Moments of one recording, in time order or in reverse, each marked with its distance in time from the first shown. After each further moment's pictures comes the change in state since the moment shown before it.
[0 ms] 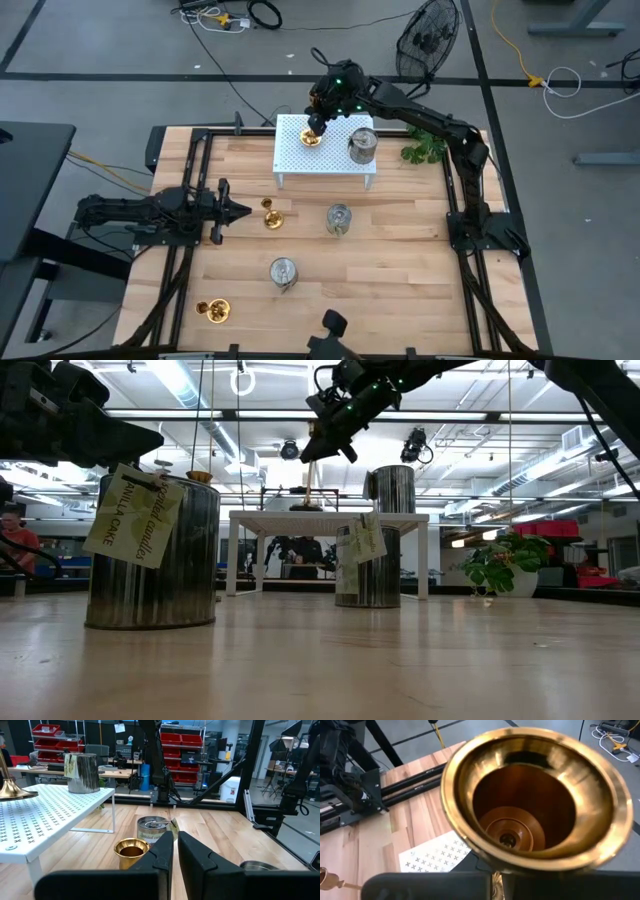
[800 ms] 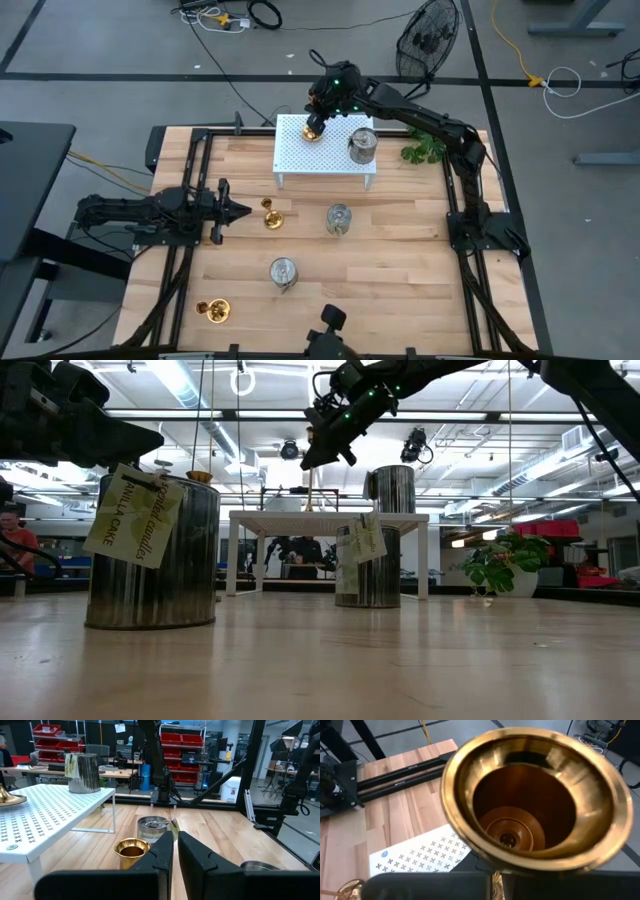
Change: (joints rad) left arm 0.000 0.000 0.000 0.000 -0.003 0.000; right arm -0.002 0.023 -0.002 0.029 0.061 -0.077
